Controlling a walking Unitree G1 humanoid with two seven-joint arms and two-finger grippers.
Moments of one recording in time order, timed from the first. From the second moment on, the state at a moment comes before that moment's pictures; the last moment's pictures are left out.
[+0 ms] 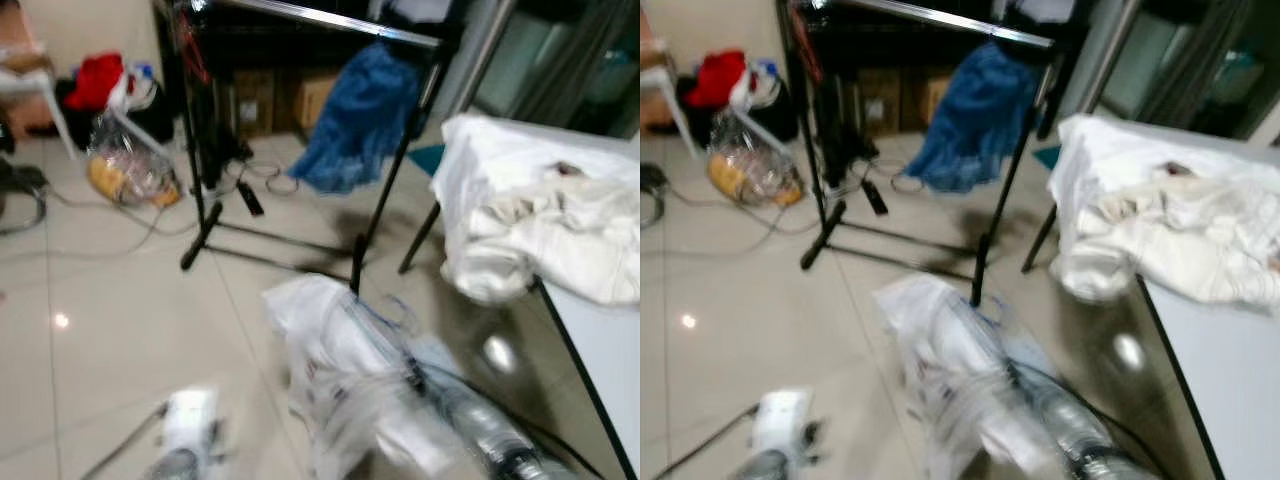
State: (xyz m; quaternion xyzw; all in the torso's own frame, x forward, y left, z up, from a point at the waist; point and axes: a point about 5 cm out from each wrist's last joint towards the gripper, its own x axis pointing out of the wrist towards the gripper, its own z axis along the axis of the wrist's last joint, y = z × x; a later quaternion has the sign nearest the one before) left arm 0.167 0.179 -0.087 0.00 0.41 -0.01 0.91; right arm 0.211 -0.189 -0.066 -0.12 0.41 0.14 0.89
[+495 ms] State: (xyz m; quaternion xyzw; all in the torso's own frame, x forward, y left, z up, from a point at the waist) left arm 0.164 0.189 -0.087 0.01 0.42 0.00 0.91; right arm 0.216 -0.179 -0.064 -0.12 0.40 0.15 0.90
